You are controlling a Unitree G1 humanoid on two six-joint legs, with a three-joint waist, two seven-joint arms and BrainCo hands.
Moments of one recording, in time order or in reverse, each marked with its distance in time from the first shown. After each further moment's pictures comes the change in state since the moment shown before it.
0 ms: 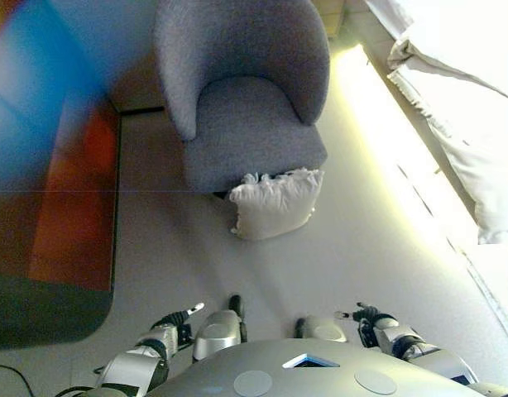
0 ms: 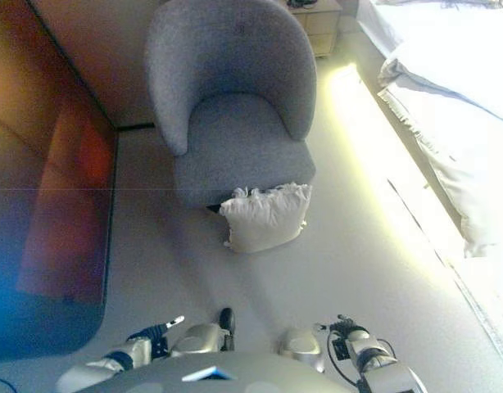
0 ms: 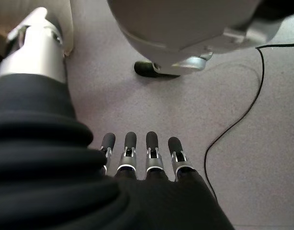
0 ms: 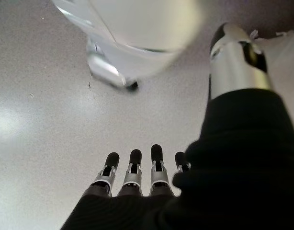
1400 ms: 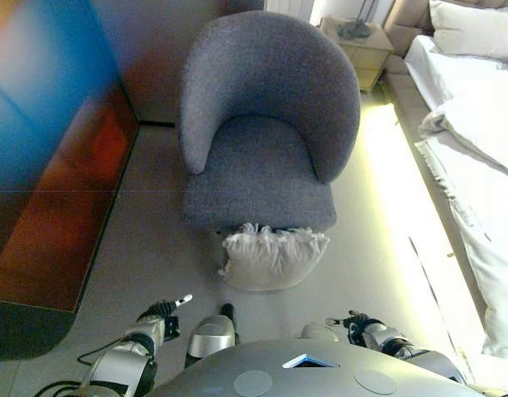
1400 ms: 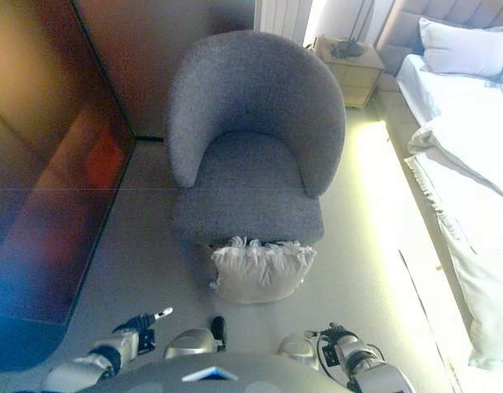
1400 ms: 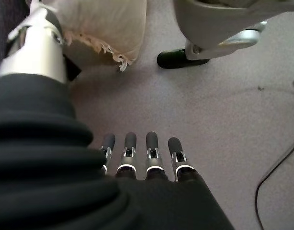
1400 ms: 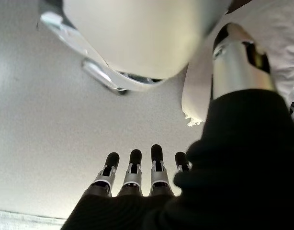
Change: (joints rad) left arm -0.057 0.074 -0.072 -0.049 0.024 -0.007 0.008; right arm -0.035 0.060 0.020 -0.002 -0.031 0.052 -0.019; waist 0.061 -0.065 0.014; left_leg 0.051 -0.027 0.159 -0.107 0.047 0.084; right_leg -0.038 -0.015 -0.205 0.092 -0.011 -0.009
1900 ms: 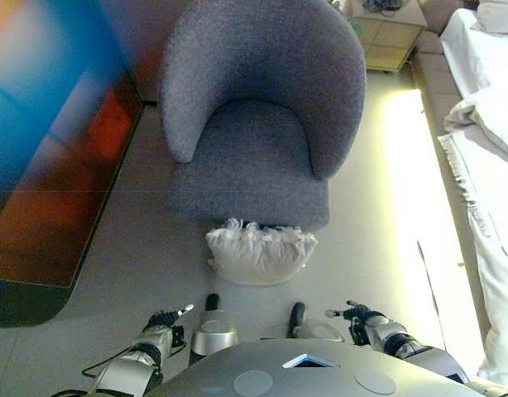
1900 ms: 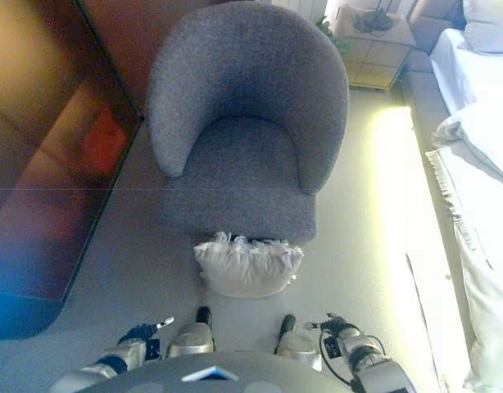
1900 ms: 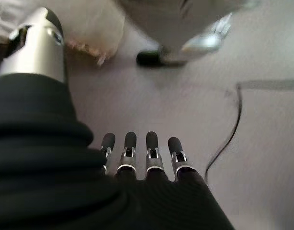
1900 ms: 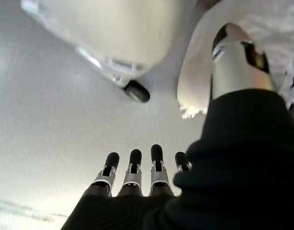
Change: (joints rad) left arm 0.063 -0.043 0.009 -0.038 0.024 -0.085 0.250; right arm -0.018 -0.069 0.016 -0.016 0.033 -0.021 0.010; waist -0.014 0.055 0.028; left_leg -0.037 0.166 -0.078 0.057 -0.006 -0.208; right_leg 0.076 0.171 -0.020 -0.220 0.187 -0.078
